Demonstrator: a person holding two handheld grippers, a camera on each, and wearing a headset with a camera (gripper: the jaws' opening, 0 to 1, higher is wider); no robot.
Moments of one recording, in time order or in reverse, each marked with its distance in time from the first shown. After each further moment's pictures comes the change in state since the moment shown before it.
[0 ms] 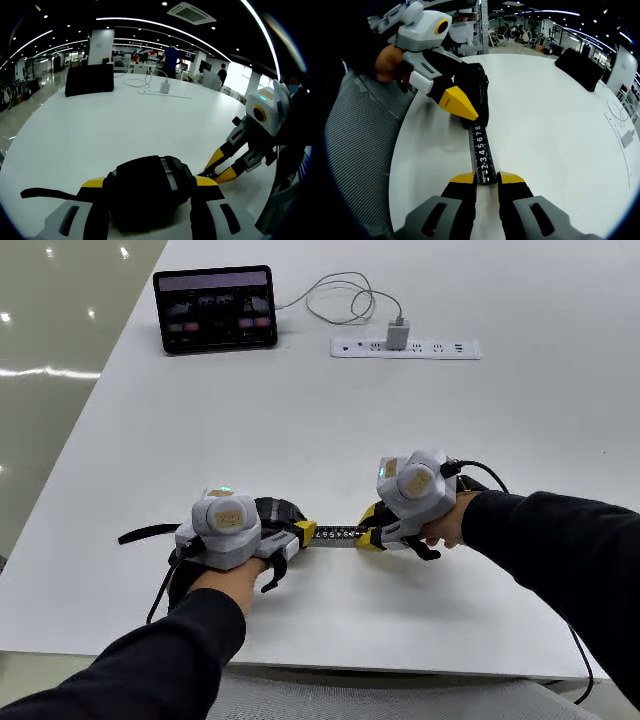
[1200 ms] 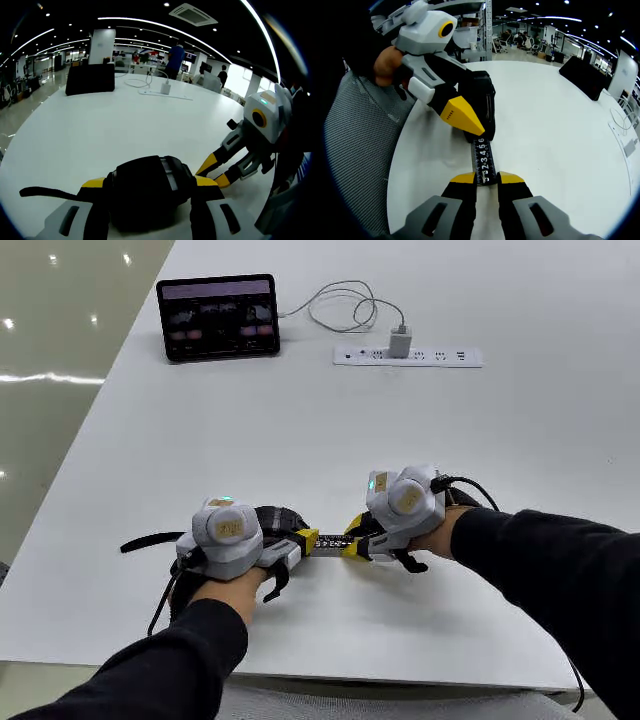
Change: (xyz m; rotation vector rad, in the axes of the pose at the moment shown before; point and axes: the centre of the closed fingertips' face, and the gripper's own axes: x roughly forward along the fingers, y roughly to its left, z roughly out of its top) left arm 0.000 0.001 0.000 -0.018 -0.005 -0.005; right arm 0.015 0.005 0.020 -0.024 -0.056 0.010
